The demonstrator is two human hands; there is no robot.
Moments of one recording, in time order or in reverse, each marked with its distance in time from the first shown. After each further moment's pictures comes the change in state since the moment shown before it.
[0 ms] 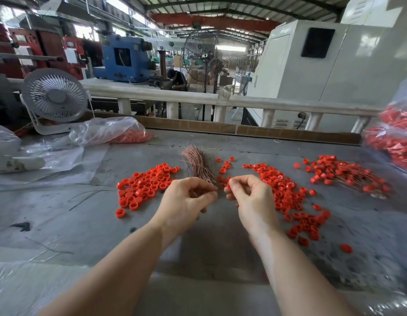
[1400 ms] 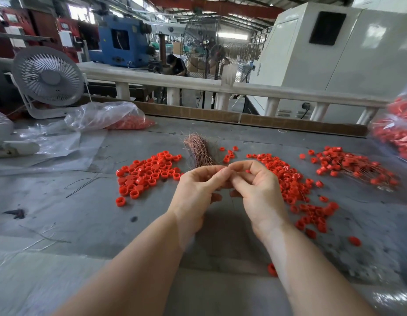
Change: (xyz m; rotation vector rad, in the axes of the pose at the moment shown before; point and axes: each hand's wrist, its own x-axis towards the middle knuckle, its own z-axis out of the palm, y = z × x) left_hand 0.005 -0.007 0.022 -0.530 -0.022 -0.159; right_hand -0.008 -0.006 0.004 0.226 -0.154 -0.064
